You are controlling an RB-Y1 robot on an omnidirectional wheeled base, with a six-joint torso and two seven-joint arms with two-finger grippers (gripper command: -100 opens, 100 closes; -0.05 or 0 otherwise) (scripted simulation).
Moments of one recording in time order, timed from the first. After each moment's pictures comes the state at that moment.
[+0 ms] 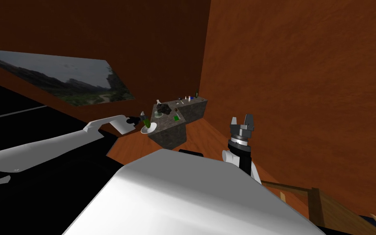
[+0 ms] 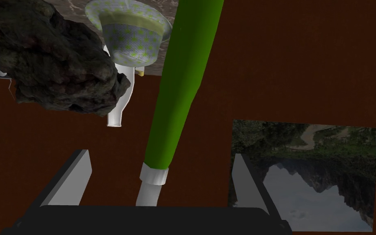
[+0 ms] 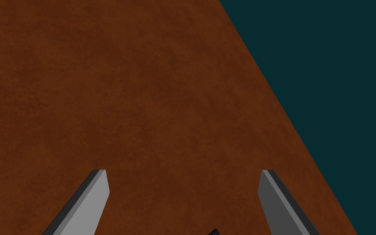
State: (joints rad) left arm 0.64 1.46 0.29 -1.98 0.29 0.81 -0.08; right arm 0.48 -0.01 -0.05 -2.26 0.07 -0.49 -0.08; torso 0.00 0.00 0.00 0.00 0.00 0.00
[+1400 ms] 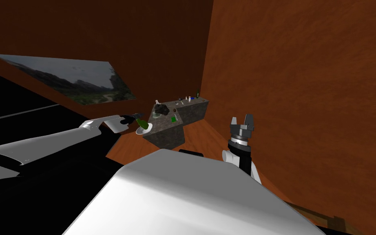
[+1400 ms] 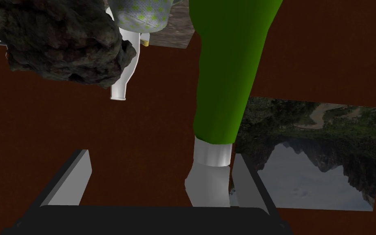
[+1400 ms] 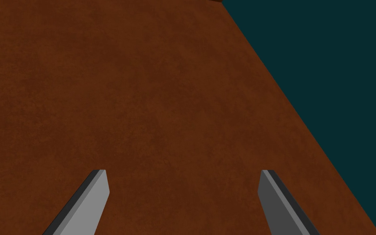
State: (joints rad) left arm 0.53 1.52 0.14 -1.62 0.14 0.43 0.07; right arm 0.48 -0.01 -0.05 -2.26 0.07 -0.49 -0.08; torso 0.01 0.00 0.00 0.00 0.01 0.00
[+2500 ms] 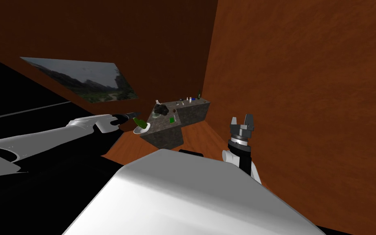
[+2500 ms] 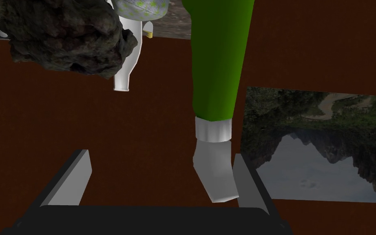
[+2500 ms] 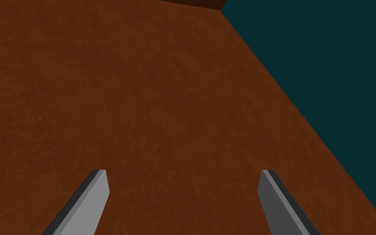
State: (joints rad) left arm 0.47 1.58 0.03 -1.35 0.01 0.12 0.20; right arm 0.48 -0.01 -0.05 -2.26 0.07 -0.49 -0.08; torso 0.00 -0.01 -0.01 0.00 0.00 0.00
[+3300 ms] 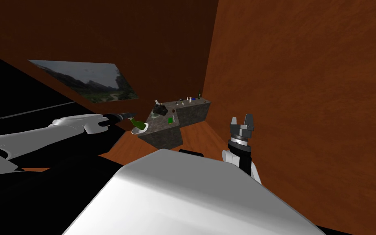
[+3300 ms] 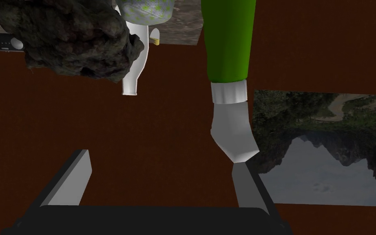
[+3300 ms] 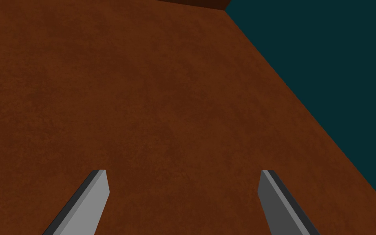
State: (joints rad) left arm 0.45 1.61 -0.01 -1.17 -0.06 -0.12 0.27; right arm 0.48 -0.01 -0.05 -2.26 0.07 -0.49 -0.08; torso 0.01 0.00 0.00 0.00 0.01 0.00
